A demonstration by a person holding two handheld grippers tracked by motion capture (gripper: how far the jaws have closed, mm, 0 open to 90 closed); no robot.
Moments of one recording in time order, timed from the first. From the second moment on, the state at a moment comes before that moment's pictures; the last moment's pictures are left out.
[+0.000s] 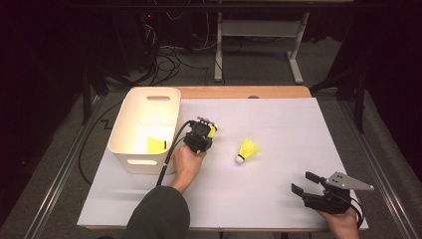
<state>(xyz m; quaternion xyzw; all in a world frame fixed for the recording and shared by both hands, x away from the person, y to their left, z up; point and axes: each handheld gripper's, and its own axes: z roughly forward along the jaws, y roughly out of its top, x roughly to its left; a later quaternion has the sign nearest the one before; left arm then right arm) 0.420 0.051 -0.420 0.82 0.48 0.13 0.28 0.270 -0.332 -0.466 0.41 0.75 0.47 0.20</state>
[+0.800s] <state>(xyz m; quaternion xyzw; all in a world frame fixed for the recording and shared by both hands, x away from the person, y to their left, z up) 0.412 0.050 -0.398 0.83 0.47 0.13 0.28 0.270 -0.331 -0.466 0.41 0.75 0.47 0.20</state>
